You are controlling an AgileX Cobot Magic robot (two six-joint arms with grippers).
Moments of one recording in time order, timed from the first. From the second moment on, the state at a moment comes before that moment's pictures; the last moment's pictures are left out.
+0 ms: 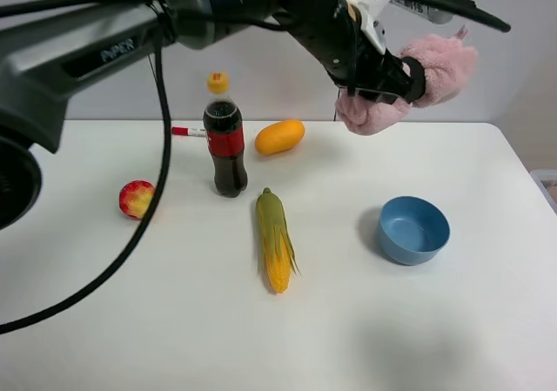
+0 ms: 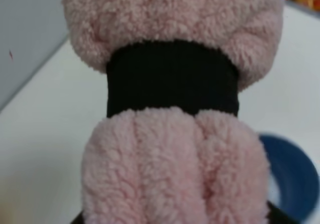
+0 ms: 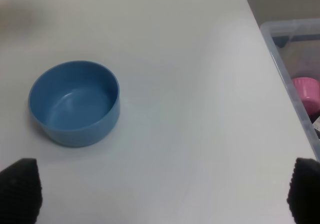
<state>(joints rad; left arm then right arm) -0.81 2.16 -2.14 -0.19 0.83 0.24 -0.07 0.00 -0.50 0.01 1.07 0.00</state>
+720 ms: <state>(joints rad) -0.81 1.82 -1.90 -0.03 1.21 0.16 -0.07 0.00 -0.50 0.01 1.07 0.00</state>
